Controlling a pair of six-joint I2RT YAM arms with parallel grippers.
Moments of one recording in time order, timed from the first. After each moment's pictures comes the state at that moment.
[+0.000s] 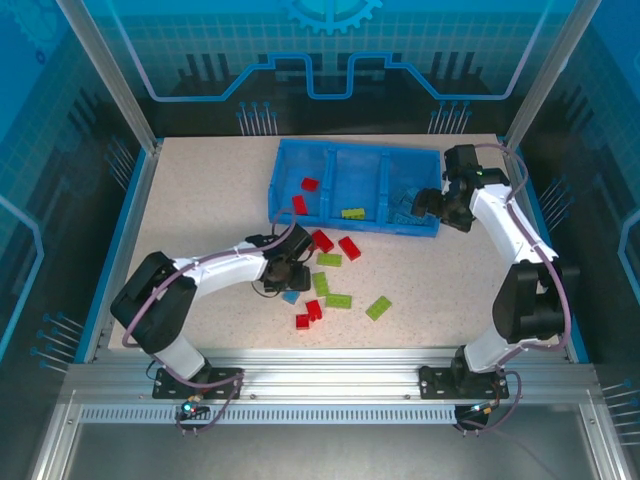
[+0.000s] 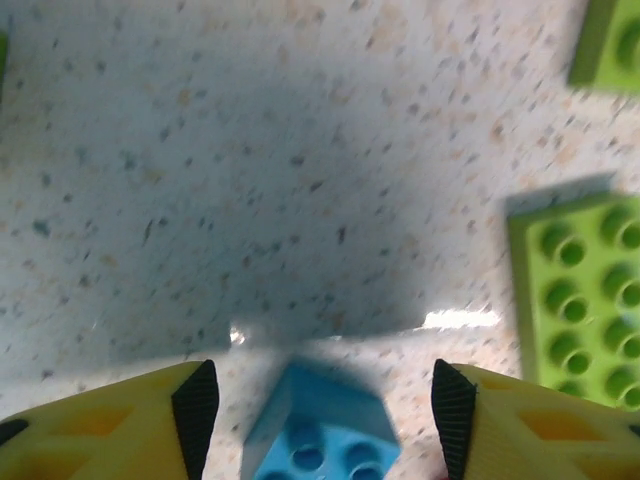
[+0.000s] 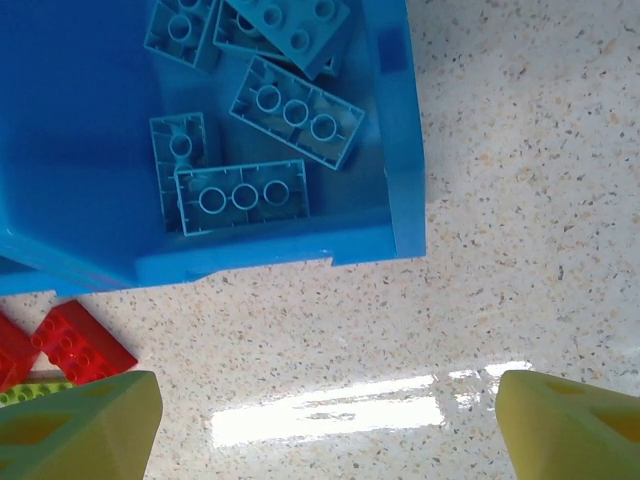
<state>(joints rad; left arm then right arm) -0.66 1.61 0.92 -0.64 -0.03 -0.73 0.07 1.59 1.37 -0.99 -0.06 0.41</state>
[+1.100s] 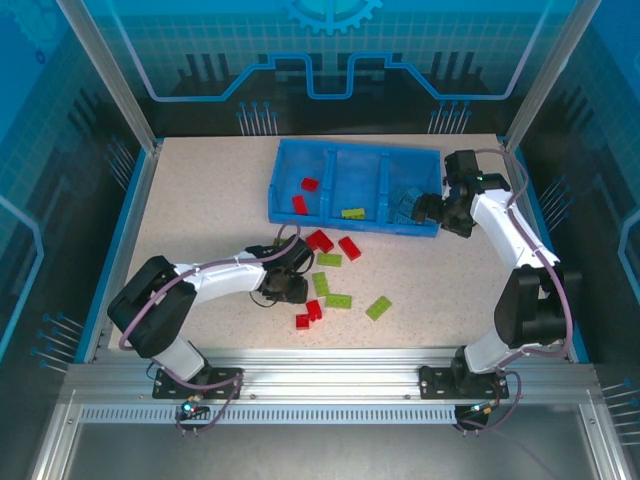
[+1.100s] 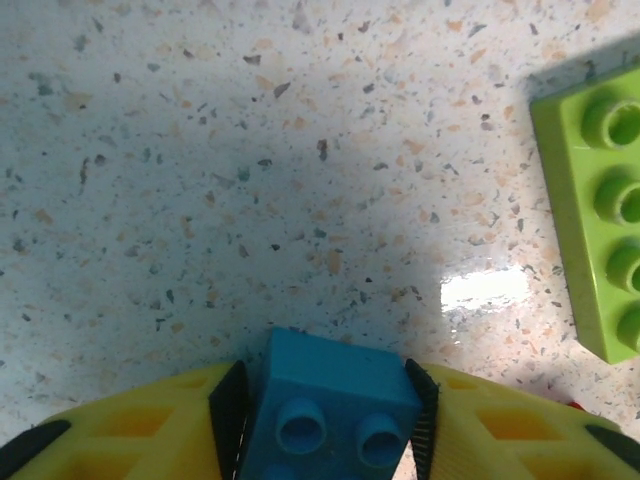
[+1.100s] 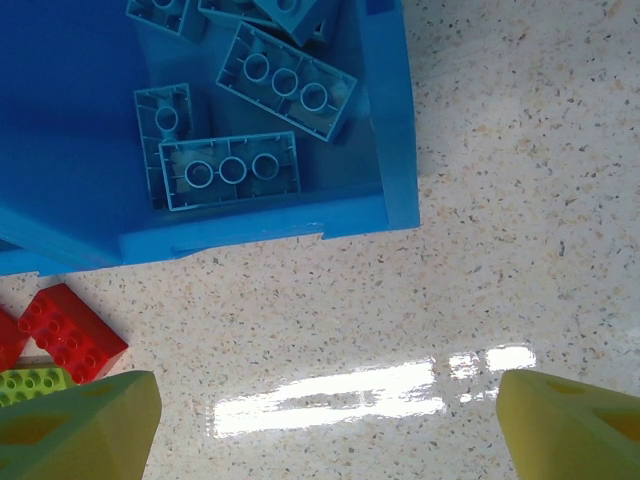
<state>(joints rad) -0.69 1.60 0.84 -0.58 -0.01 -0.64 0.07 1.57 1.32 -0.98 -0.06 0.41</state>
